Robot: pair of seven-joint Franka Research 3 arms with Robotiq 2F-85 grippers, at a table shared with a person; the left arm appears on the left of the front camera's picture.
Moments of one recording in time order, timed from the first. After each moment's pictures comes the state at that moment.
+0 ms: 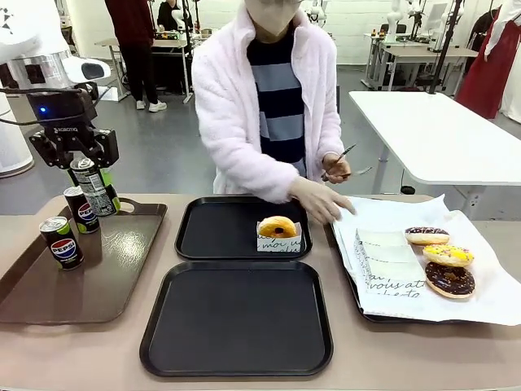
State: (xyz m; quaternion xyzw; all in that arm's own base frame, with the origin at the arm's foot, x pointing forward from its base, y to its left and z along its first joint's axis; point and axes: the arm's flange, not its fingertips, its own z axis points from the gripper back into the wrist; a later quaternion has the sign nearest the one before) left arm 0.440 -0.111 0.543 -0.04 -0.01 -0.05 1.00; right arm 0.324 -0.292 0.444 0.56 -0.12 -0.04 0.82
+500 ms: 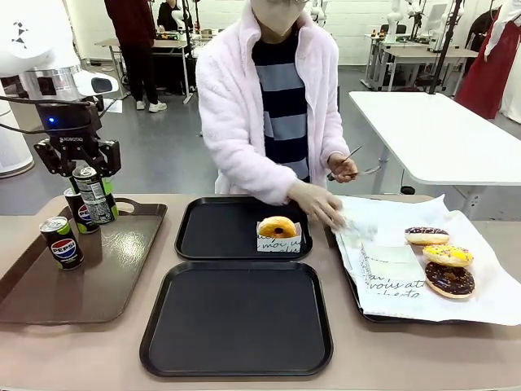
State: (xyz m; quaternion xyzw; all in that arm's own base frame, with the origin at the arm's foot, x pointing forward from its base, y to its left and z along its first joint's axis) left arm 0.449 -0.112 0.524 -0.02 0.01 -0.05 1.00; right arm 0.324 -0.293 0.444 0.56 -0.12 -0.04 0.82
